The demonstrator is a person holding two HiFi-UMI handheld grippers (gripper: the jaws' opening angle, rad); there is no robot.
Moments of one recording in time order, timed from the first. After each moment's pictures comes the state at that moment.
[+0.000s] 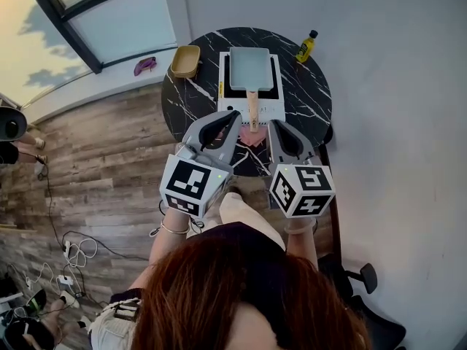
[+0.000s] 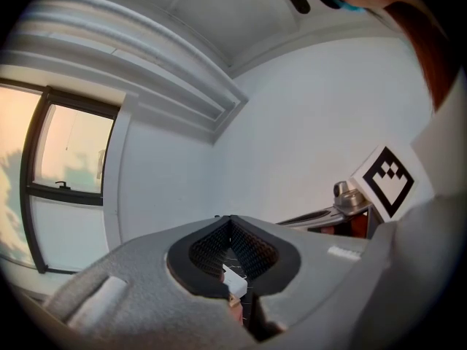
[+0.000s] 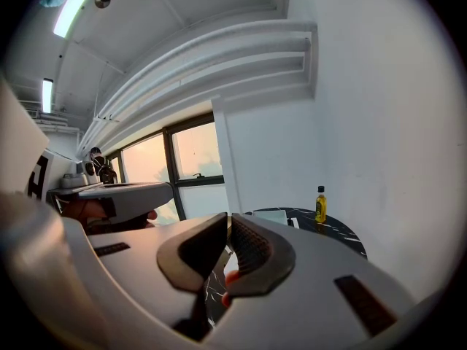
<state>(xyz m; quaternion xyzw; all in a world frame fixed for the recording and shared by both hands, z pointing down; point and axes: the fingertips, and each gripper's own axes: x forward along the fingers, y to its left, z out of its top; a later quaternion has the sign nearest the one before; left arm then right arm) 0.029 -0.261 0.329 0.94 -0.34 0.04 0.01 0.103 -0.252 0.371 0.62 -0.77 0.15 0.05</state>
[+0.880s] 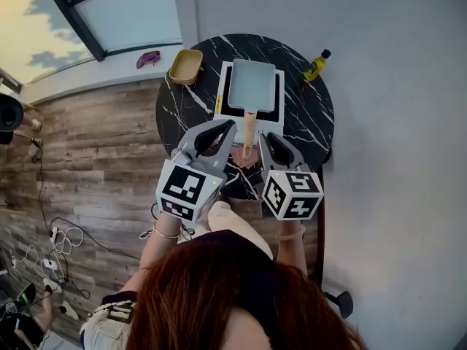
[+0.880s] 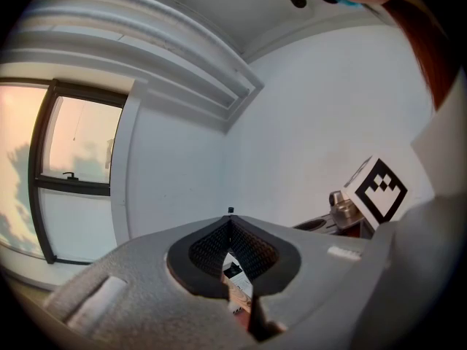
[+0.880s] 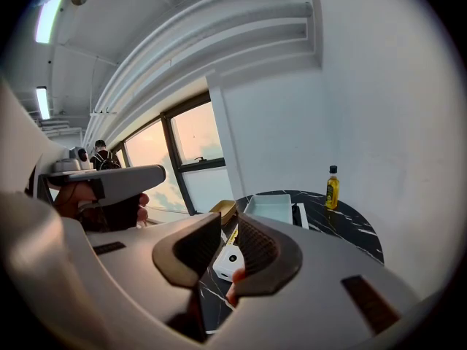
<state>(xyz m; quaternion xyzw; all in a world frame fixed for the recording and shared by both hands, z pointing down) 0.049 -0.338 0.360 0.92 -0.37 0.07 0.04 0.128 -0.332 0.427 0.58 -0.78 0.21 0.10</state>
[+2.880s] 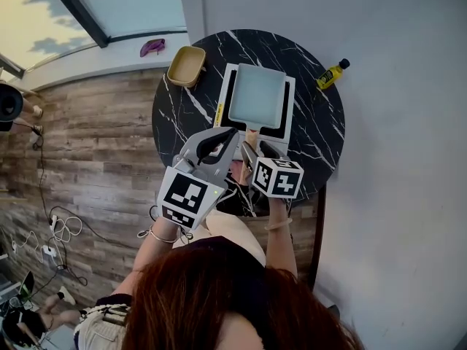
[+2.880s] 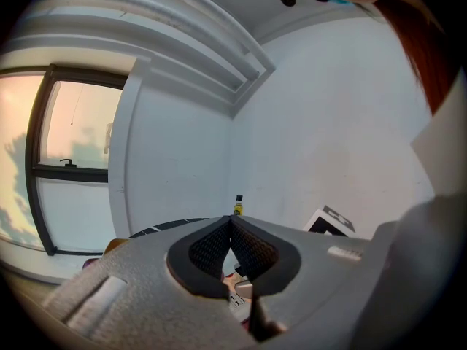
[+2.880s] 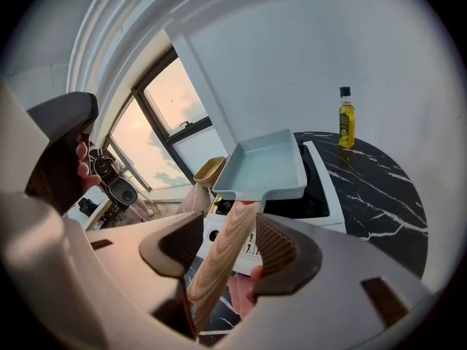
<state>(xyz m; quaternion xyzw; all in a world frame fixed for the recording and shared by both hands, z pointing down) 0.070 -0.413 0.405 0.92 -0.38 0.11 0.07 0.129 -0.421 0.581 0.53 -0.74 0.38 0.16</state>
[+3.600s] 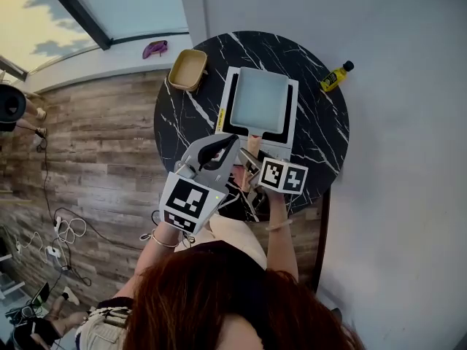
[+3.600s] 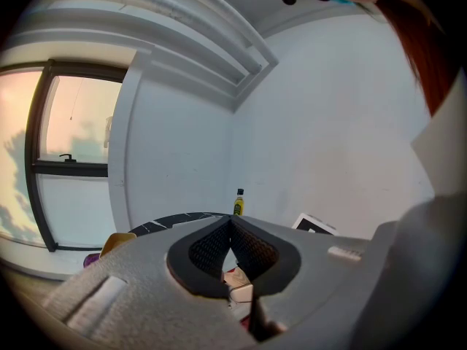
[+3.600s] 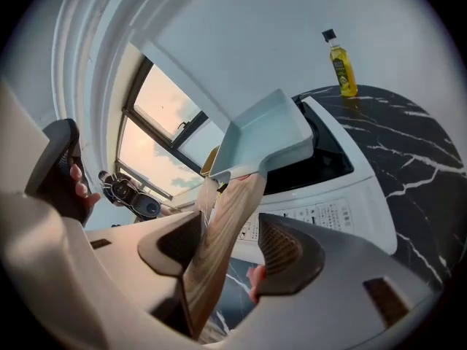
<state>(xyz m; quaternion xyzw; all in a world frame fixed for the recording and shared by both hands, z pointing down) 0.072 -0.419 0.419 0.91 -0.38 0.12 0.08 0.117 -0.421 0.615 0.46 -0.73 0.50 0.11</state>
